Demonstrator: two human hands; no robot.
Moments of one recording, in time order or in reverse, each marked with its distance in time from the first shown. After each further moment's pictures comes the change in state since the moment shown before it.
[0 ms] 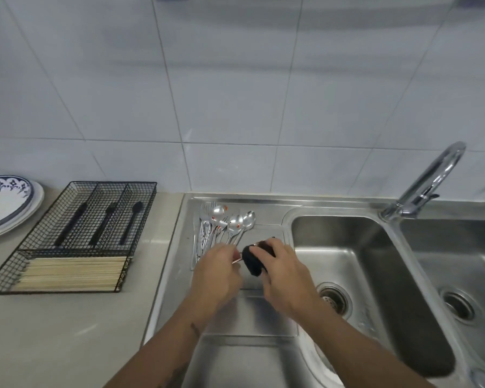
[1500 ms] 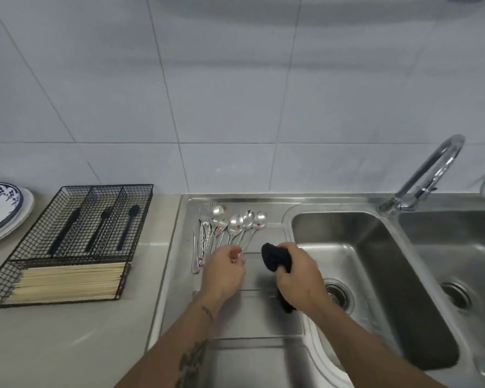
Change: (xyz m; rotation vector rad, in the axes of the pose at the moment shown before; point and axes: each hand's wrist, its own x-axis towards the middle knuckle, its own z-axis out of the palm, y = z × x) left_hand 0.020 -0.016 0.028 -0.436 -0.102 -0.240; right_hand 0.001 0.013 0.012 0.420 0.027 0.462
